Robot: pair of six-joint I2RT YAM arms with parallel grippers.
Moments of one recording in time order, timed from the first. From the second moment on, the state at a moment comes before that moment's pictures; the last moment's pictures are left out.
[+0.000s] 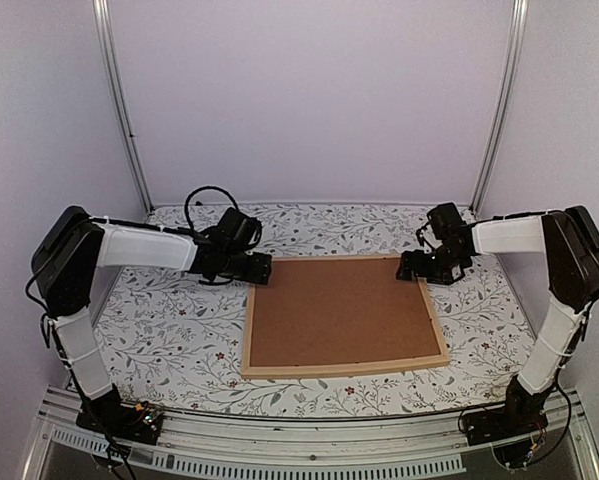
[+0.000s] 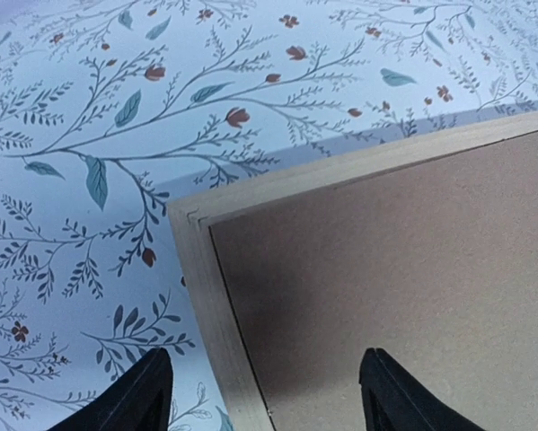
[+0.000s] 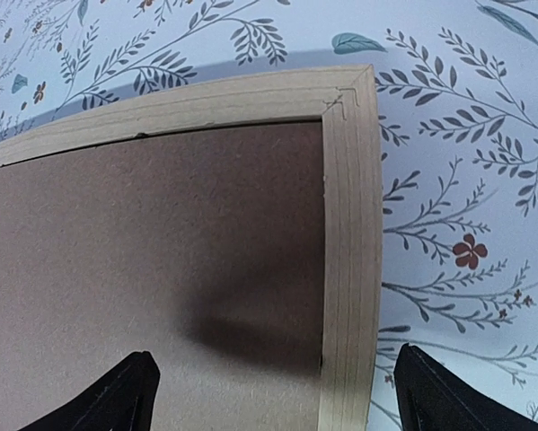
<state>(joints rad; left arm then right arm) -0.67 1.85 1.14 -0.17 -0.24 -0.38 0.32 1.81 1.09 -0.35 -0.12 0.33</state>
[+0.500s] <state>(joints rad) -0.64 1.98 1.41 -0.16 0.06 -0.13 0.27 1.67 0.95 -0.42 -0.17 0.33</state>
